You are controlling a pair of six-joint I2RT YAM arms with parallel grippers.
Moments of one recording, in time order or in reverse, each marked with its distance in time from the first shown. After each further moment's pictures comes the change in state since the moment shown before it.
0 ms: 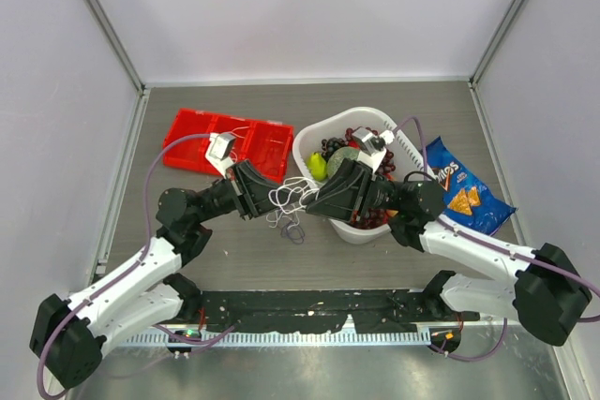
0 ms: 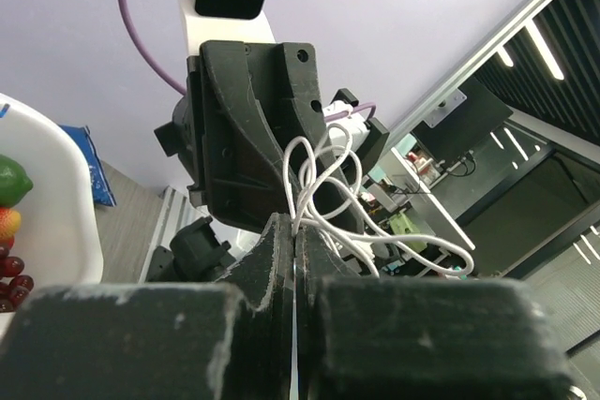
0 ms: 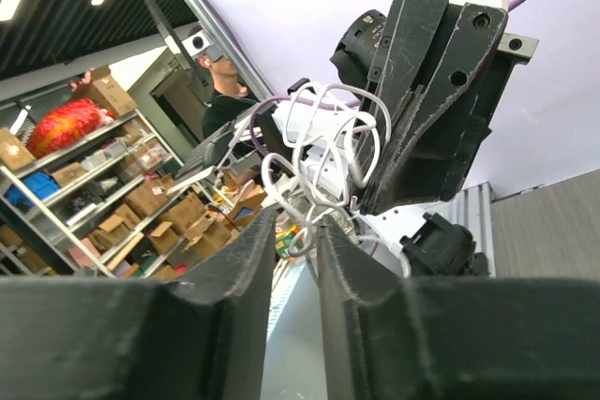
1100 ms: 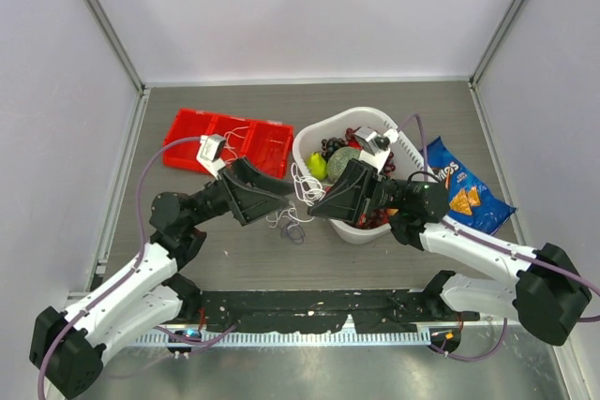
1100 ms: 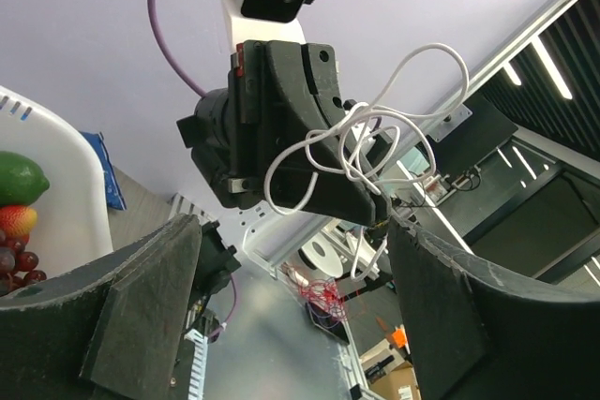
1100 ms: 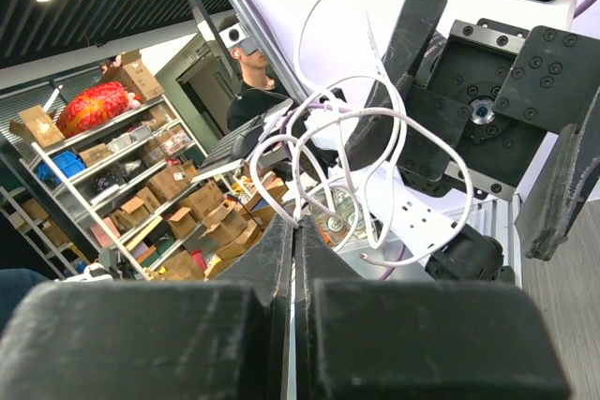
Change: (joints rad) left arm 0.046 -0.064 -0.024 -0.040 -0.006 -0.014; right arm 0.001 -0.005 0.023 0.066 -0.042 0.058
